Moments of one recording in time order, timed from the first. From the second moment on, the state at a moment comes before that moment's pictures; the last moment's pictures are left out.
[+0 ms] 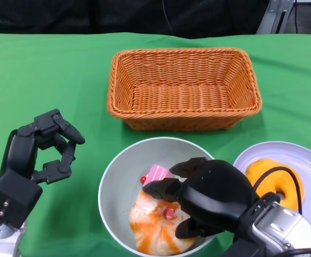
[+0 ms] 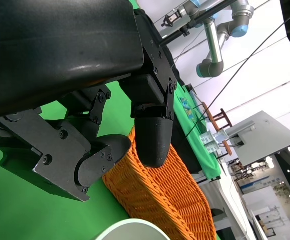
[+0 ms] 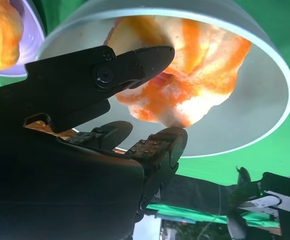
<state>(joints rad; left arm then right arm) -0.38 0.18 0.09 0.90 0.07 -0.89 -0.03 -0.21 -0.28 0.57 -0.19 -1.04 -0.11 0.23</state>
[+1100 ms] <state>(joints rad) -0.38 0.17 0.09 0.90 0.07 -0.89 -0.03 -0.23 -0.27 0.61 -0.14 -1.13 -0.10 0.17</state>
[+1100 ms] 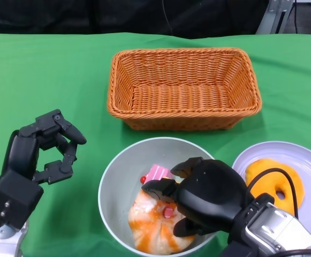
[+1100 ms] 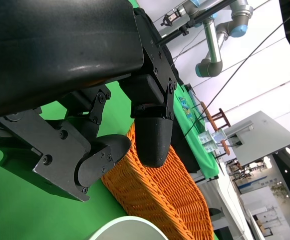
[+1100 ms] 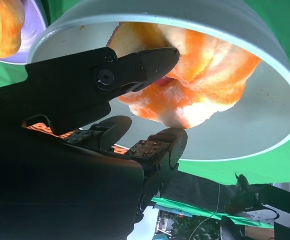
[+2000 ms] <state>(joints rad) -0.38 0.16 0.09 0.90 0.07 -0.89 -0.02 -0.29 -0.22 0.68 -0.03 -1.16 -0.04 0.14</state>
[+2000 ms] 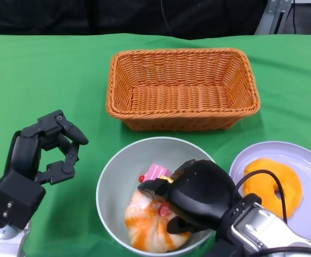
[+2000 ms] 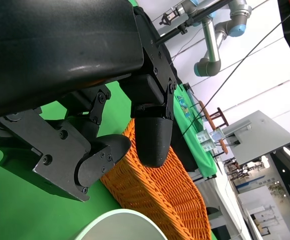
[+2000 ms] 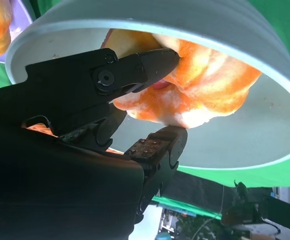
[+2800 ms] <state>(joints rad) -0.38 0.16 0.09 0.90 0.07 -0.89 -0.02 -0.32 -0.21 0.69 0.05 -1.10 -0.06 0.10</state>
